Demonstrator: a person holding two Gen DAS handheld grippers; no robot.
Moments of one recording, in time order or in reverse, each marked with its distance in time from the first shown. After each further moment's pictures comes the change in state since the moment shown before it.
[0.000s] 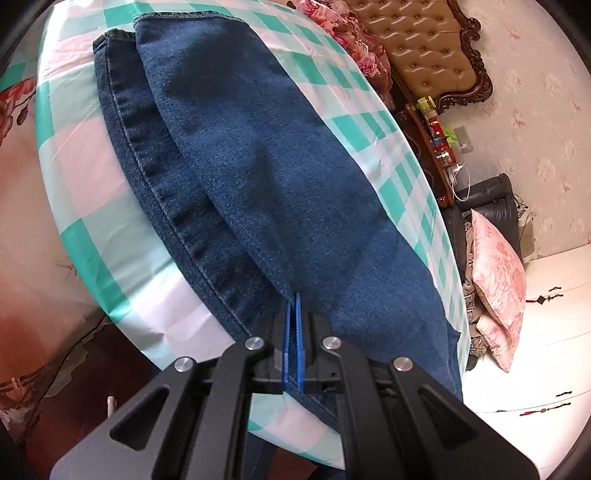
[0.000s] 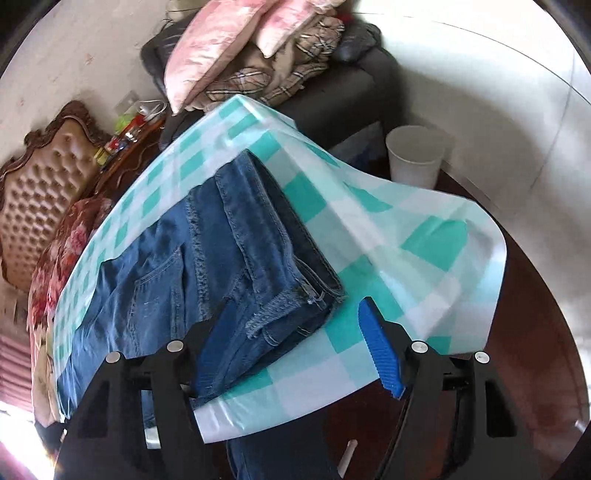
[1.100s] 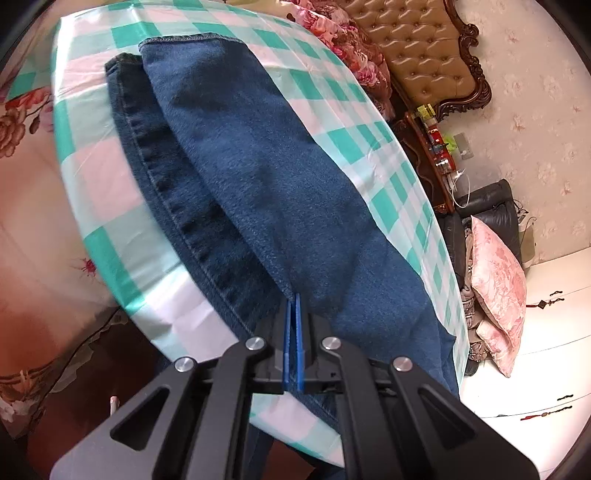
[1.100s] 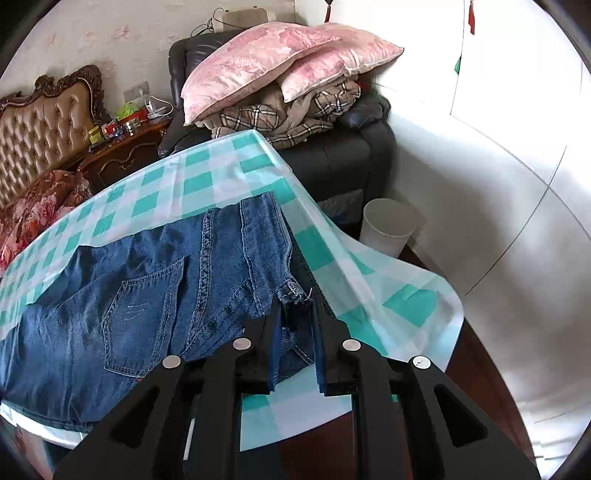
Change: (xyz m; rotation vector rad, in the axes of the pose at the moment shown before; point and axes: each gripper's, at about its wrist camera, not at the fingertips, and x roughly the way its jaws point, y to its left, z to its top) left arm -0.023 -0.013 0.001 -0.005 -0.031 0.015; right arm -0.031 0.053 -0.010 -0.240 -0.238 -0.241
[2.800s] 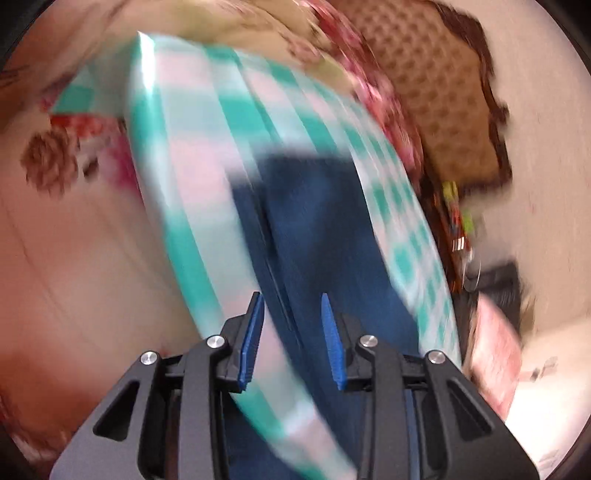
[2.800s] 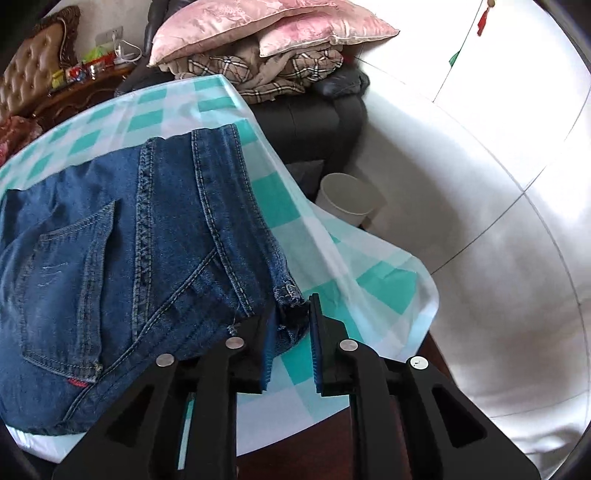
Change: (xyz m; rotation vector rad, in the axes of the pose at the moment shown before) left arm -0.047 0.115 0.092 -0.181 -0.236 0.002; right arm 0.064 0.010 -0.020 -0.096 0.124 -0.249
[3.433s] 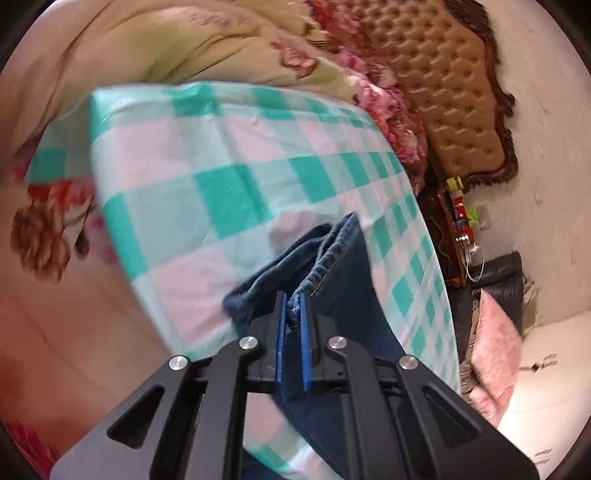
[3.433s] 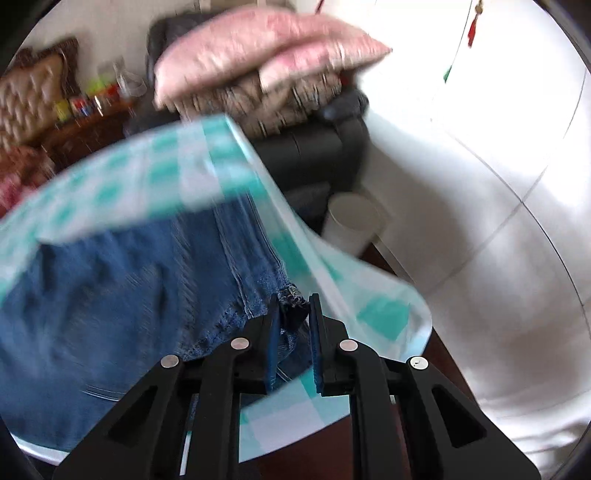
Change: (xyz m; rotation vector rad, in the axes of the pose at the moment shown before) left arm 0.003 -0.014 0.071 0.036 0.121 0.026; right arm -0.075 -0.016 0.048 0.067 -0.100 0.116
